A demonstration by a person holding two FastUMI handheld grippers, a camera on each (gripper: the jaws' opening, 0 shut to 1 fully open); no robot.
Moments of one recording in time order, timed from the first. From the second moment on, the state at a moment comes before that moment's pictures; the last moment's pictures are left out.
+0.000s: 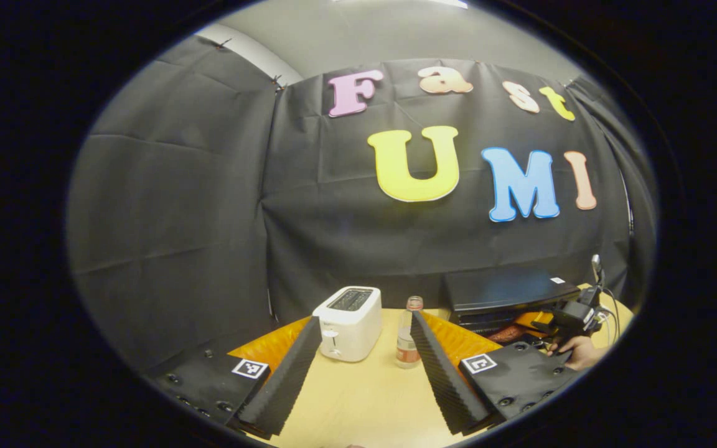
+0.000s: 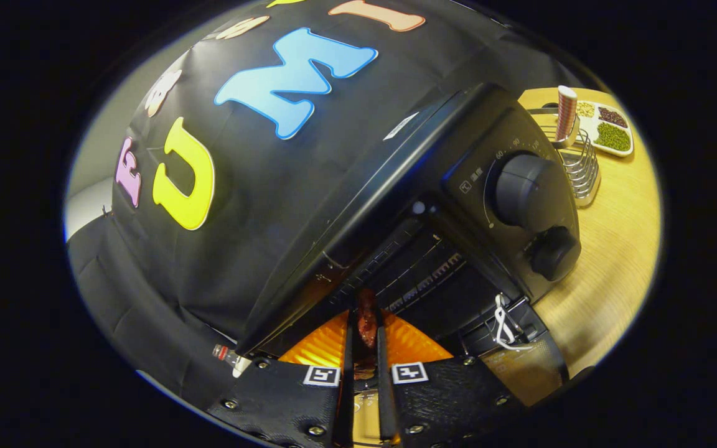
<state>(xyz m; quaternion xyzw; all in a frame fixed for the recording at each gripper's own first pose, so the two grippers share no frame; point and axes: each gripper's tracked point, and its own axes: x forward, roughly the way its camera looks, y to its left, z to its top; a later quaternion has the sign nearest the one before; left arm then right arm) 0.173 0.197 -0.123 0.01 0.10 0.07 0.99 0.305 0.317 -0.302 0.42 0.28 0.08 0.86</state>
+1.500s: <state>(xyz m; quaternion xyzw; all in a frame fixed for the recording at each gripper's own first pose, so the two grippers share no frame) 0.149 -0.002 -0.246 -0.05 0.21 -0.12 0.97 0.170 0.129 -0.146 0.10 0.14 0.05 0.98</state>
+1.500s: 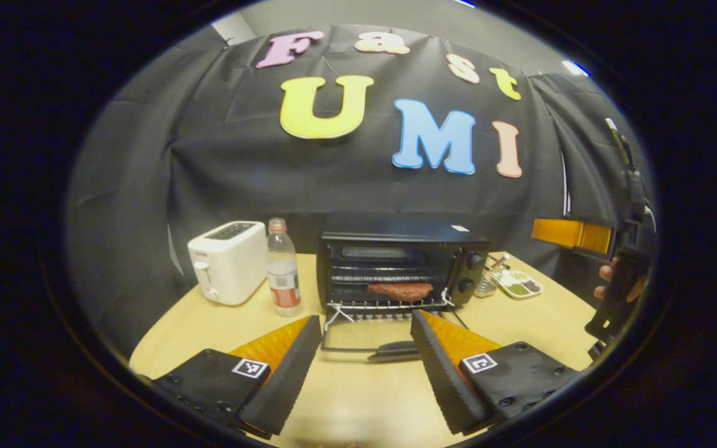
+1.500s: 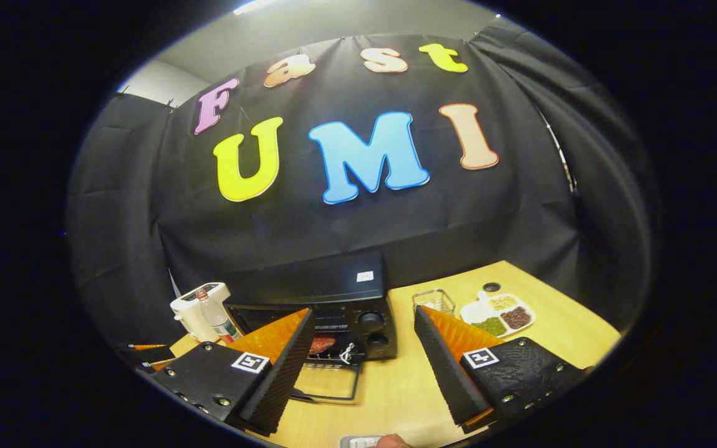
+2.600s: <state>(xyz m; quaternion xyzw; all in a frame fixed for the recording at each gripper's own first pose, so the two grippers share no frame) 0.172 -0.089 -0.417 0.00 0.39 -0.12 0.91 0.084 -0.038 -0.132 0.00 0.13 -0.13 0.98</state>
